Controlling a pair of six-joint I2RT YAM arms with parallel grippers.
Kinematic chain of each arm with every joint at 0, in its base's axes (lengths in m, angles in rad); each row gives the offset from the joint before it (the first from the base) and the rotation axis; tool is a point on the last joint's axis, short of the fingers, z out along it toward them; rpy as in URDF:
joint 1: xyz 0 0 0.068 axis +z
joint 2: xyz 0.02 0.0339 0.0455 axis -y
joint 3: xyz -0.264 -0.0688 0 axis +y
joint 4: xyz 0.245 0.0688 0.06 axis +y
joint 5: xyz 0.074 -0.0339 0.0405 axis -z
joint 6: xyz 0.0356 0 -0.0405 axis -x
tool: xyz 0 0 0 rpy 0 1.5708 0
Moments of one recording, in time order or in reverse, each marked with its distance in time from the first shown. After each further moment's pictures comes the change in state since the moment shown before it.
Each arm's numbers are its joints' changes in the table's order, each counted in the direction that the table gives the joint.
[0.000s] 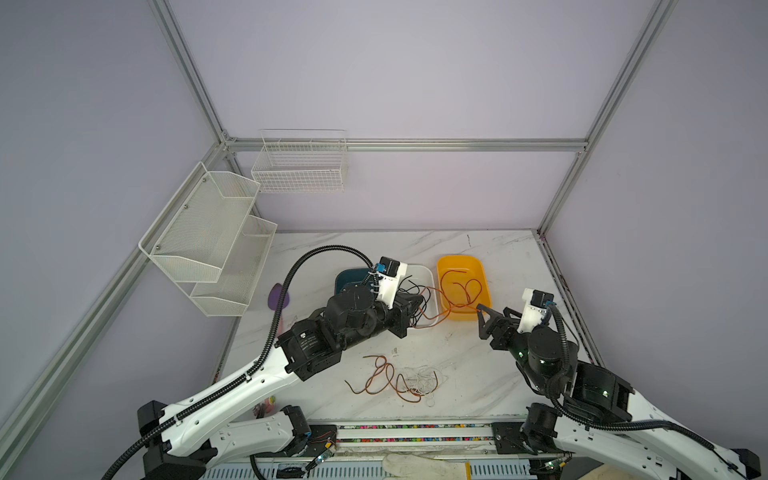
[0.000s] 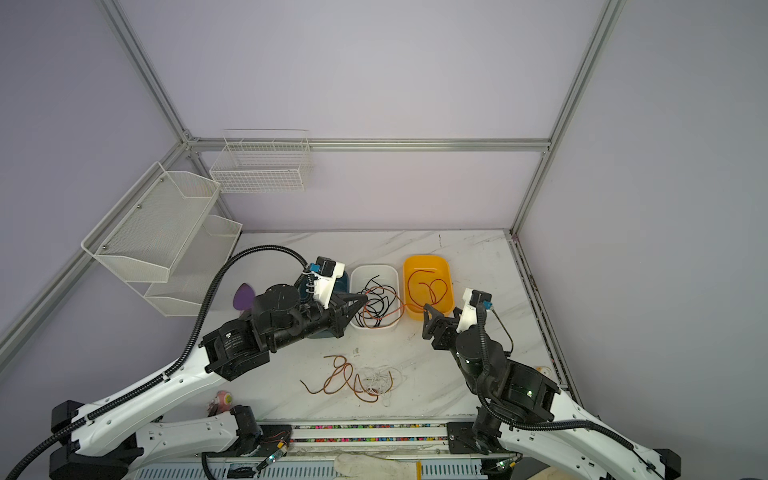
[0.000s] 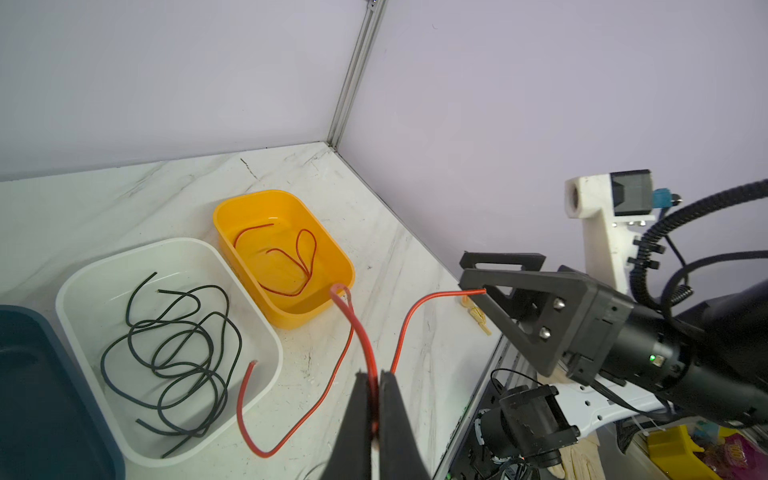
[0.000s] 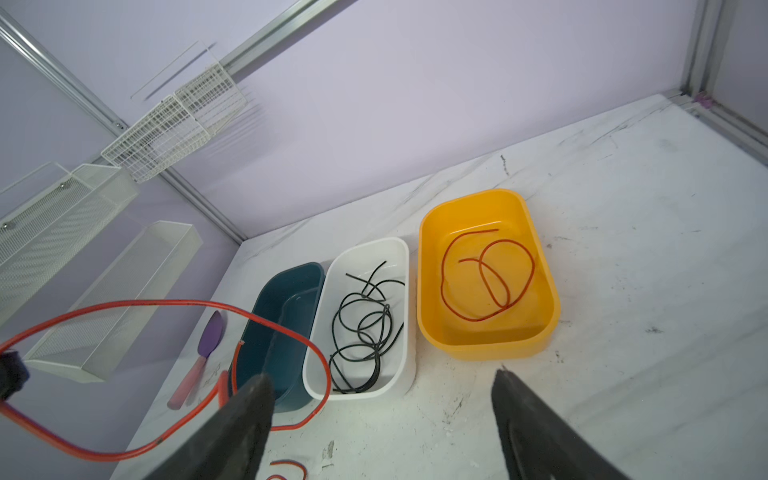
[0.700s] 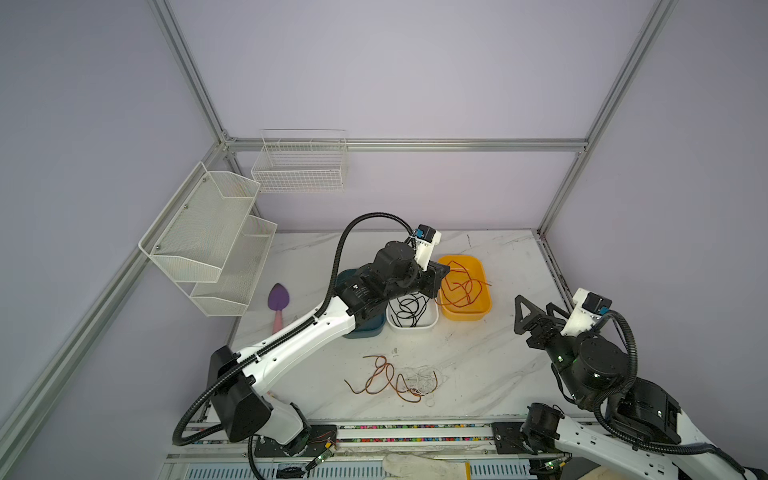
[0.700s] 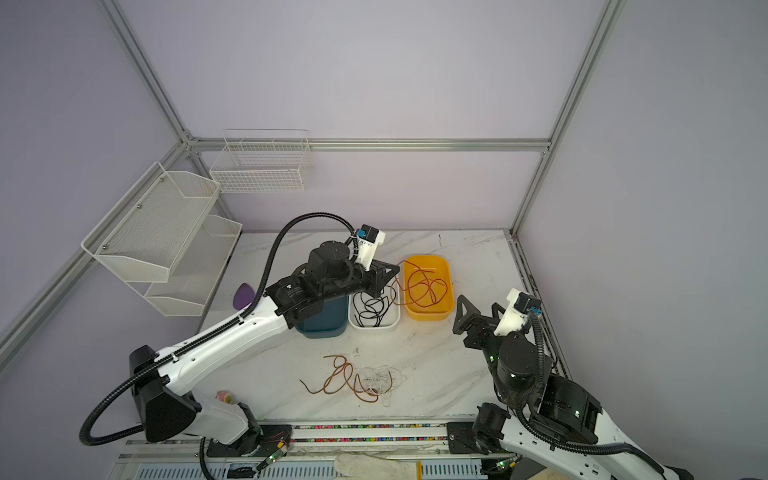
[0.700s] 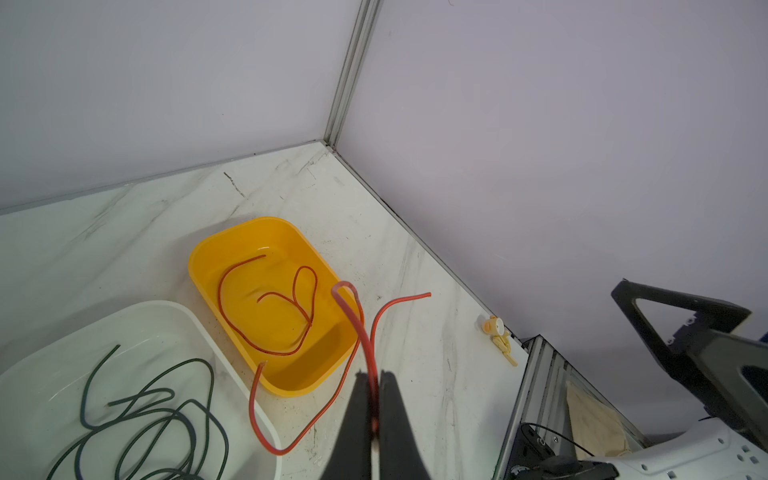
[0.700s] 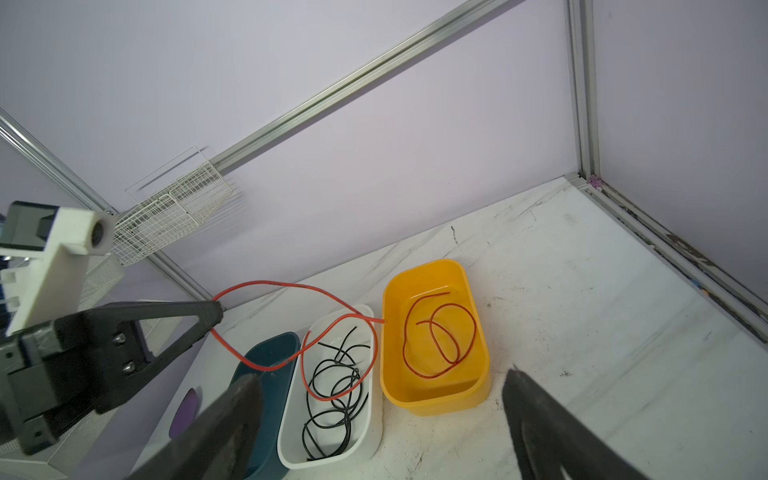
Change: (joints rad) left arm 0.121 -0.449 -0.318 -0.066 0.169 -0.057; right arm 0.000 0.114 -0.113 0.110 0.155 0.078
